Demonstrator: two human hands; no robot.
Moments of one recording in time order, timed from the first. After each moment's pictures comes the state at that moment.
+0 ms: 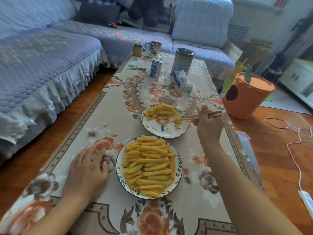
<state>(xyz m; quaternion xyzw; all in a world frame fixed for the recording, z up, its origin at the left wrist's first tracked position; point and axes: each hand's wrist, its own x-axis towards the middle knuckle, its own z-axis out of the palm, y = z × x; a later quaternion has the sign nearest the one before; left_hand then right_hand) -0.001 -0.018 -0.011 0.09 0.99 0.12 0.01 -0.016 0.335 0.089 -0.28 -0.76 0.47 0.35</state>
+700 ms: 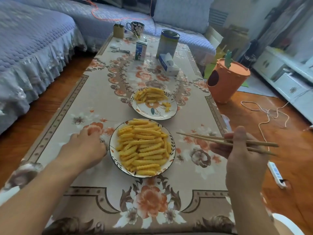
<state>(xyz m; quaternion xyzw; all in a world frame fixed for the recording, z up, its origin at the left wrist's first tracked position) -0.031 -0.004 0.028 0.10 0.97 0.12 0.17 0.162 0.264 0.127 -0.33 -0.64 0.56 0.41</state>
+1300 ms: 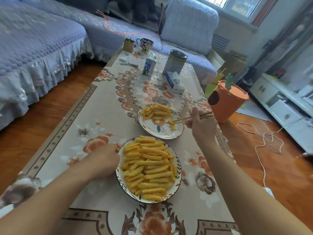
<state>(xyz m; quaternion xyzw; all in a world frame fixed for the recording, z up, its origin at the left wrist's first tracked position) -0.049 0.017 0.037 0.14 0.92 0.28 0.25 -0.029 0.317 0.095 -0.26 -0.81 0.41 0.33</state>
